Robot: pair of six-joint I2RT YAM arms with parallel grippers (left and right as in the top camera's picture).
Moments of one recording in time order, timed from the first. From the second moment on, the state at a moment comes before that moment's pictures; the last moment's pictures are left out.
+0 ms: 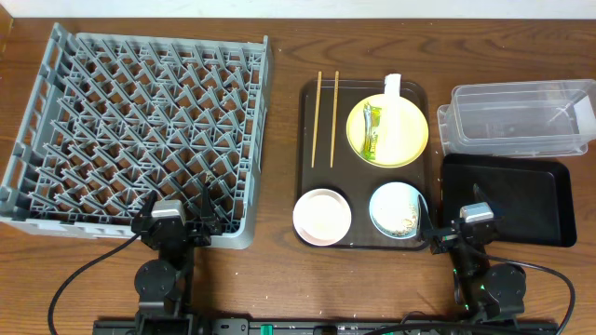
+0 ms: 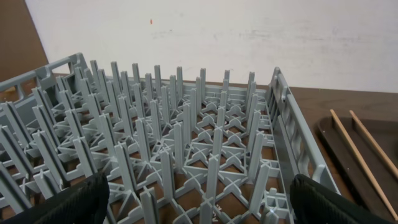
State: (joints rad) left arm -0.02 0.01 0.02 -0.11 -0.08 -0.04; right arm 0.13 0.01 0.01 -0.07 -0.06 -0.07
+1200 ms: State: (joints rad) left arm -0.02 0.64 0.79 -0.48 0.33 -0.21; right arm 0.13 0.74 0.84 -0.57 -0.26 0.11
